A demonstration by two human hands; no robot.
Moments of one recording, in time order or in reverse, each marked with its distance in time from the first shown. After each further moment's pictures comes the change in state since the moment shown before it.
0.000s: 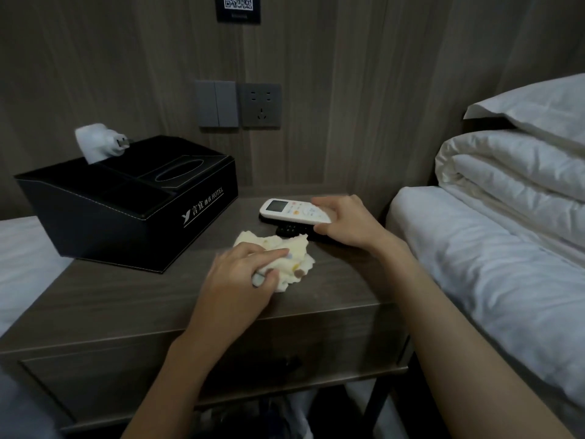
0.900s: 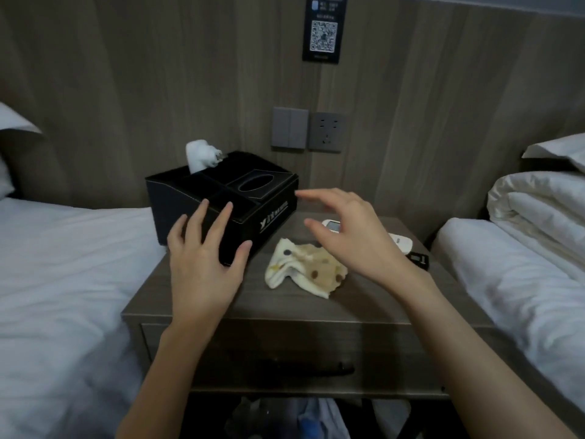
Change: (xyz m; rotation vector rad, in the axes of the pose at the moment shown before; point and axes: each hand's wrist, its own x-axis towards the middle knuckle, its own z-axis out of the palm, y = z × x) left_hand -0.025 -0.067 -0.091 0.233 0.512 -0.117; right_hand -0.058 -0.142 -0.003 0.109 0.143 -0.428
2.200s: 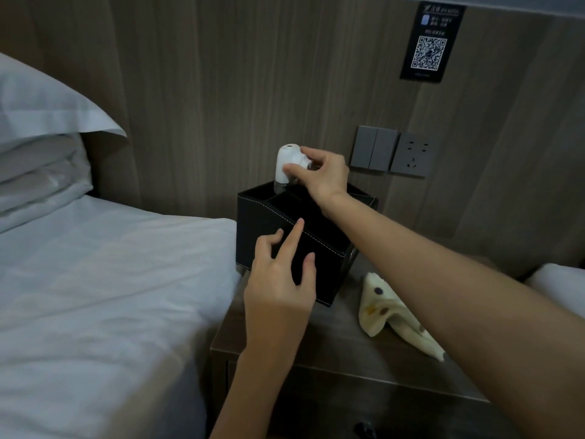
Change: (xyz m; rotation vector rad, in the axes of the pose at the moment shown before) left_hand 0.026 -0.034 -0.002 -0.262 0.103 -0.030; right_hand 0.202 -0.055 0.142 0.547 0.224 0.275
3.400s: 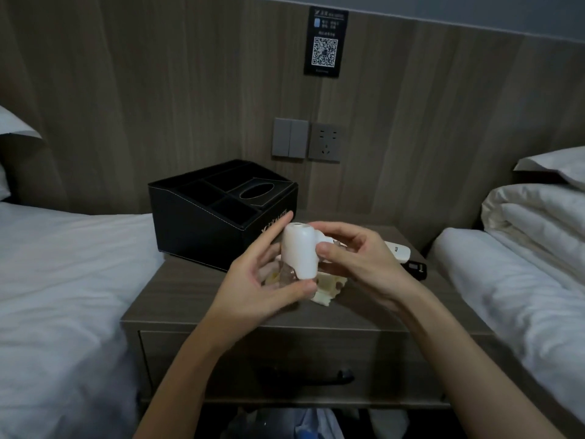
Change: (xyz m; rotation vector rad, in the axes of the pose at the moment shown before) left_hand -0.041 0.092 -0.002 -0.762 -0.655 -0.174; right_hand -0.173 0.026 -0.209 0.413 -0.381 0.153
